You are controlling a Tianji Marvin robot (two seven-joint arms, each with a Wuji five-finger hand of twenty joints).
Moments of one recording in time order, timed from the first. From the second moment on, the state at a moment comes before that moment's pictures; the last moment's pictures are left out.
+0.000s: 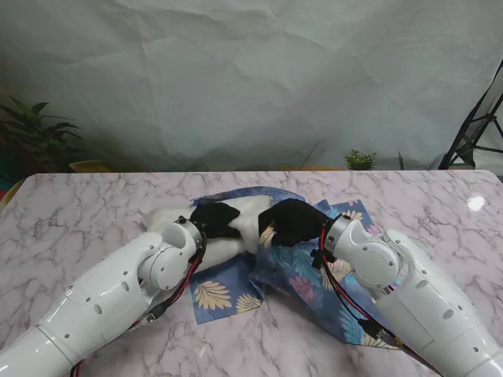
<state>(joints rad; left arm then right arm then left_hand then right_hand) 1.11 -1.11 -0.78 -1.35 0.80 0.00 -0.06 -1.27 -1.06 1.04 -1.50 -0.47 -0.35 0.22 1.12 -0.27 0.00 -0.08 0.74 0.31 0.88 0.49 1.02 0.24 0.85 0.65 1.17 0.16 1.10 0.62 1.03 0.16 1.69 0.56 0.54 -0.79 1.28 -0.30 0.86 -0.36 1.16 0.13 1.12 -0.03 0.79 0.59 1.30 -0.21 0.98 0.72 0.60 0.24 1.25 0.40</state>
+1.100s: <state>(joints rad) 1.09 -1.06 -0.84 -1.19 1.08 -0.64 0.37 -1.09 -1.11 0.87 -1.33 -0.57 -0.25 0.10 1.05 -0.43 0.33 -0.12 0.75 0.27 0.82 0.31 1.03 0.23 0.50 0.75 1.03 0.23 0.92 0.77 0.89 0.21 1.48 0.57 0.50 -0.82 1.26 -0.33 0.85 -0.36 1.19 0.13 1.12 -0.07 0.81 0.58 1.30 -0.22 0.97 0.72 0.61 0.20 1.23 0.39</state>
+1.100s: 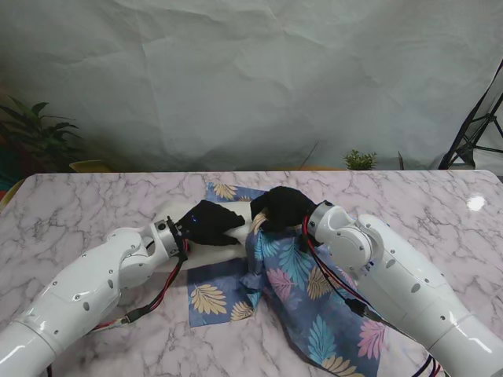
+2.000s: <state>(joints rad) 1.07 -1.06 -0.80 -1.16 1.04 -0.62 0.34 -1.27 -1.05 1.15 -1.56 -0.79 -0.18 0.26 1.04 -0.44 0.35 -0.14 0.75 0.25 0.84 0.31 1.04 0.21 0.49 0.75 1.02 0.24 0.90 0.76 0.88 0.21 1.47 0.58 0.15 -0.50 0.98 -0.20 0.25 -0.12 0.67 0.22 0.40 -0.05 0.67 0.34 0.75 0.03 0.38 0.40 0.29 0.20 1.07 0.44</state>
